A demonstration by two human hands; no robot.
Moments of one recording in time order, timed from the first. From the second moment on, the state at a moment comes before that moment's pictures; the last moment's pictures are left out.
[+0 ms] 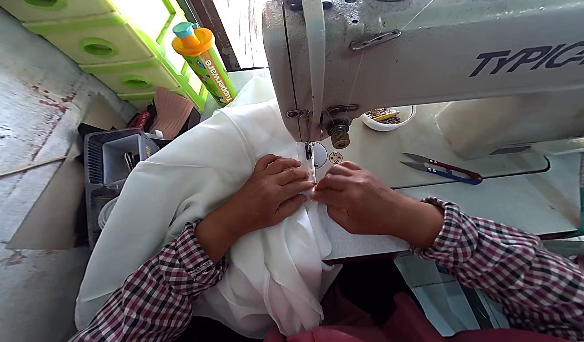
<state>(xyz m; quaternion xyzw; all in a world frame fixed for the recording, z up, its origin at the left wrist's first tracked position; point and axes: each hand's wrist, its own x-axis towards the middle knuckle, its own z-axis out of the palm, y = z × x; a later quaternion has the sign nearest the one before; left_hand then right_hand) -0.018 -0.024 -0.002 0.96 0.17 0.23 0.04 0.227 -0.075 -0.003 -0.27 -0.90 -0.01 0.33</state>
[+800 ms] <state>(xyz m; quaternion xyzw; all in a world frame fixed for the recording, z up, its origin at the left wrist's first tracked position) -0.015 -0.012 0.002 0.96 0.13 0.25 0.07 0.218 -0.070 -0.011 -0.36 -0.88 -0.05 0.30</state>
